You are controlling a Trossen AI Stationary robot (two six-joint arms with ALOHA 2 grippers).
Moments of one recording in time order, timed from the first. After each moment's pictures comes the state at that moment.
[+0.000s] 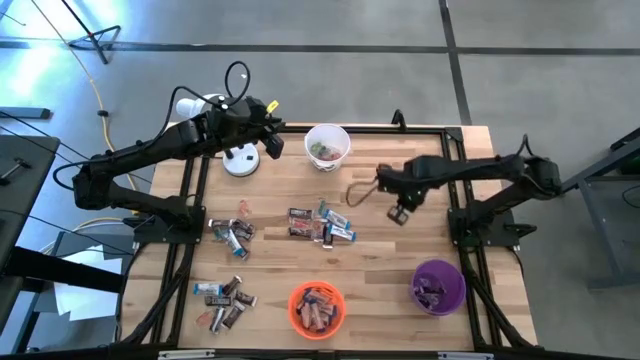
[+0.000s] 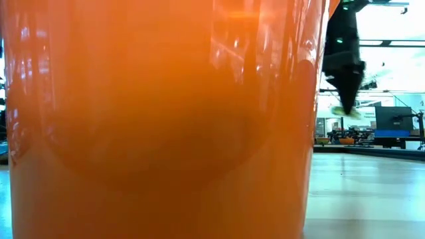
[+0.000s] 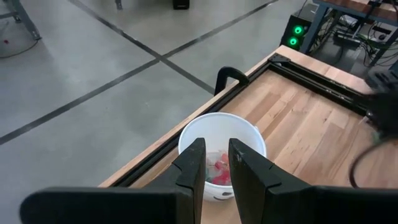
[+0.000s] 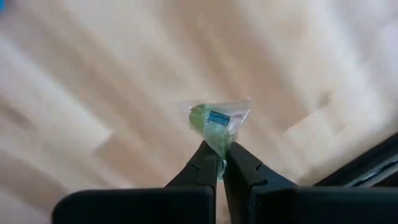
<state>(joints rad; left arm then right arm) 0.41 1.19 1.19 -0.47 -0.28 -0.18 -0.18 1.41 1.02 -1.19 0.06 0.51</state>
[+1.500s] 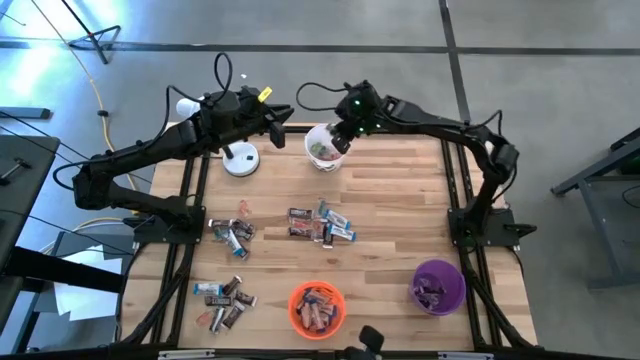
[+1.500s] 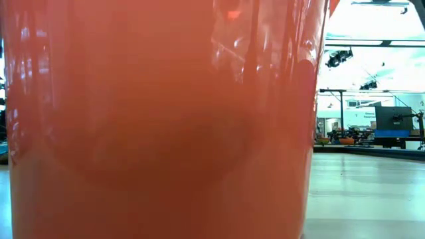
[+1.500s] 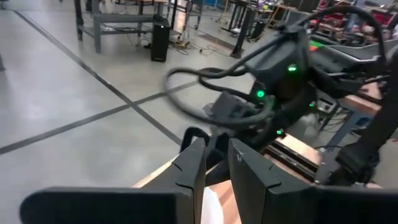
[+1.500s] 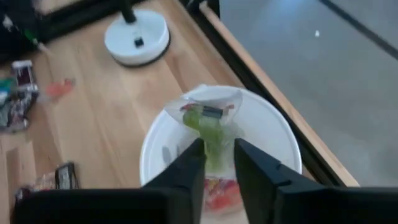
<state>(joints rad) 0.41 1.19 1.19 -0.20 -0.22 -0.26 -0.55 1.78 1.52 -0.50 -0.14 0.02</state>
